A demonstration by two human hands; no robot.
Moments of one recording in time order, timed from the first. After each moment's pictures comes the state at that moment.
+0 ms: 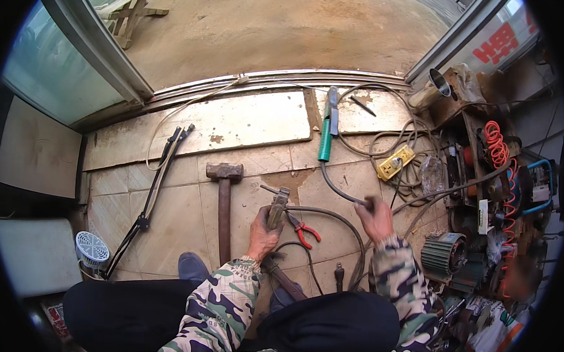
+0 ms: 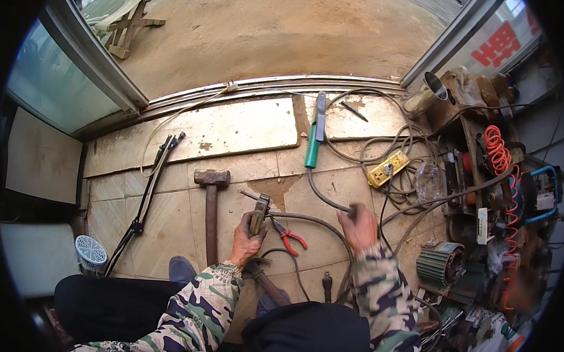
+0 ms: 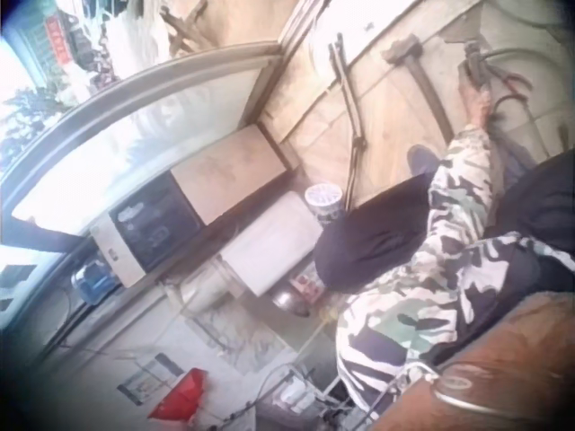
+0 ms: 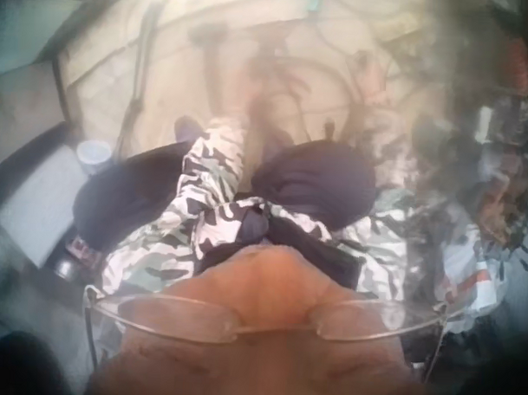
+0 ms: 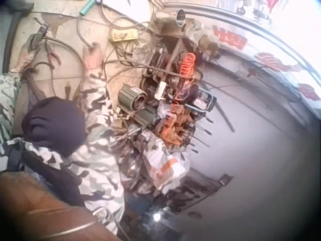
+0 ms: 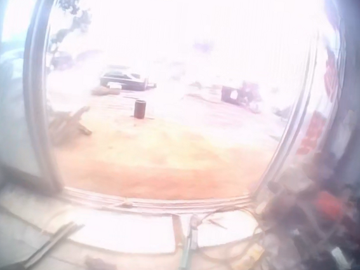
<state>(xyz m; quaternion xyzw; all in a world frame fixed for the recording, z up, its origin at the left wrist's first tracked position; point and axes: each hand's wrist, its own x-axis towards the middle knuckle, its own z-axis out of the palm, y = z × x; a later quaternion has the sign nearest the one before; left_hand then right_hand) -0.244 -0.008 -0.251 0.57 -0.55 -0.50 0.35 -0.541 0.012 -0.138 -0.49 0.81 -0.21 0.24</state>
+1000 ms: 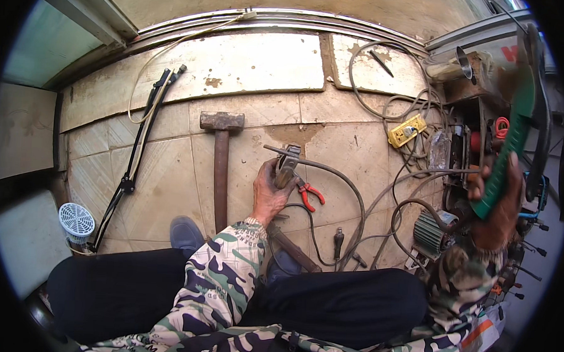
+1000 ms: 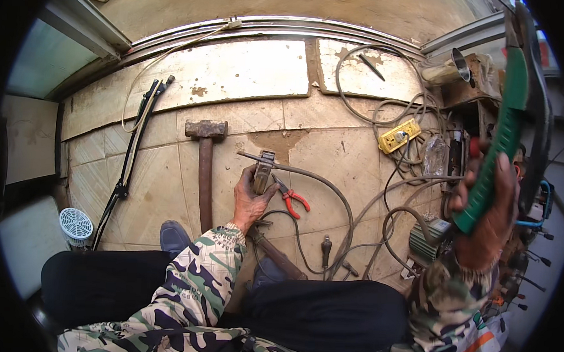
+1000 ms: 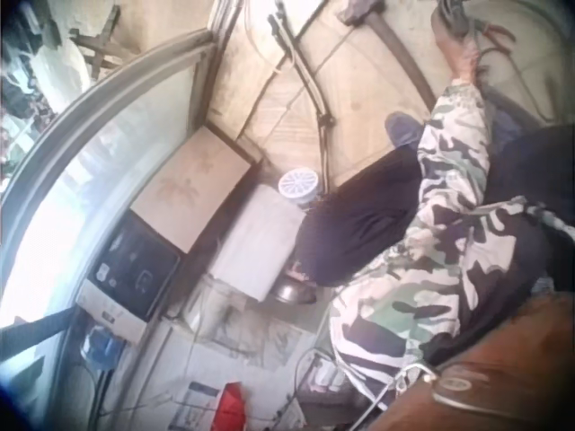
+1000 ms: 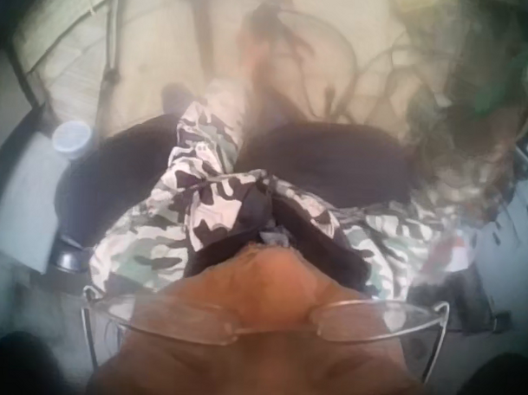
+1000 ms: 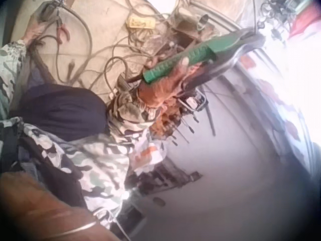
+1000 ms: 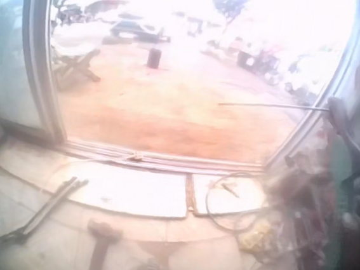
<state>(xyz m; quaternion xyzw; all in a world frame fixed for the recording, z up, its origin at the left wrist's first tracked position) -0.246 -0.013 -0.263 0.59 -0.54 -0.46 0.38 -0.519 -0.034 0.098 -0.33 0.68 -0.56 0.34</state>
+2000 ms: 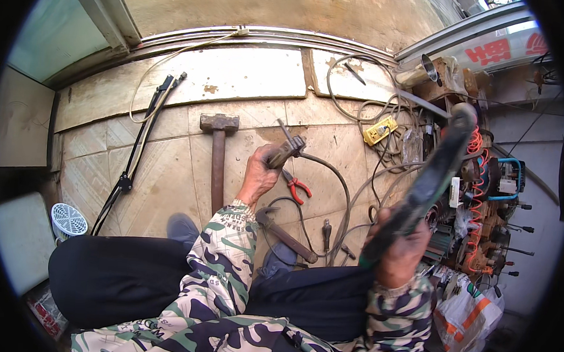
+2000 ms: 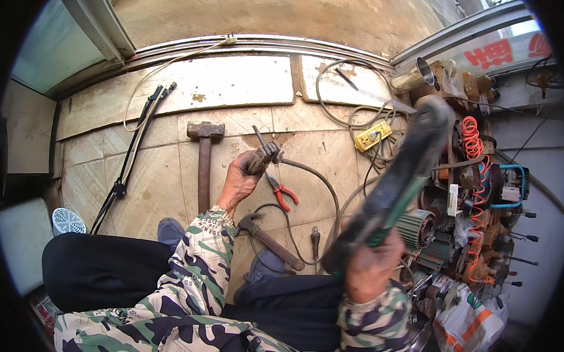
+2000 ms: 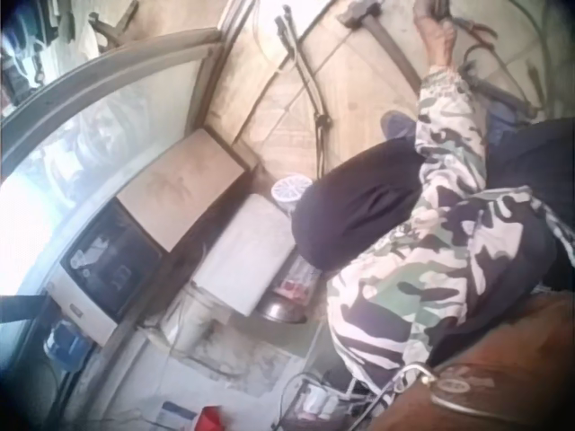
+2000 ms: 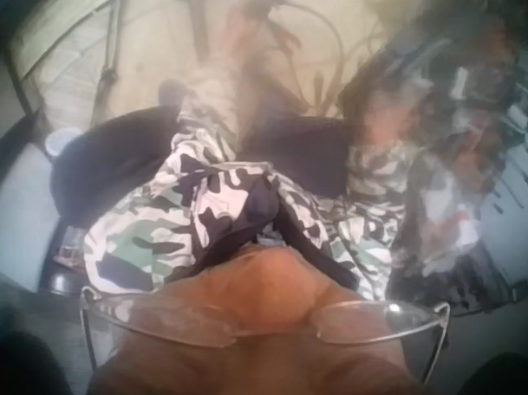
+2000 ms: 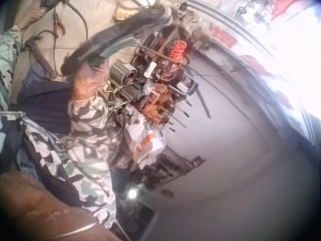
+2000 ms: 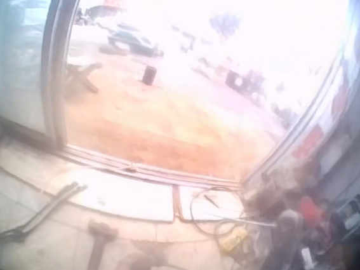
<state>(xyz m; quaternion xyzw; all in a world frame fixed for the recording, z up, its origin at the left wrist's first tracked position) -0.243 -0.052 -0.234 0.44 -0.58 -0.53 0.44 -0.399 0.094 0.053 -0.37 0.75 -0.48 0.29</state>
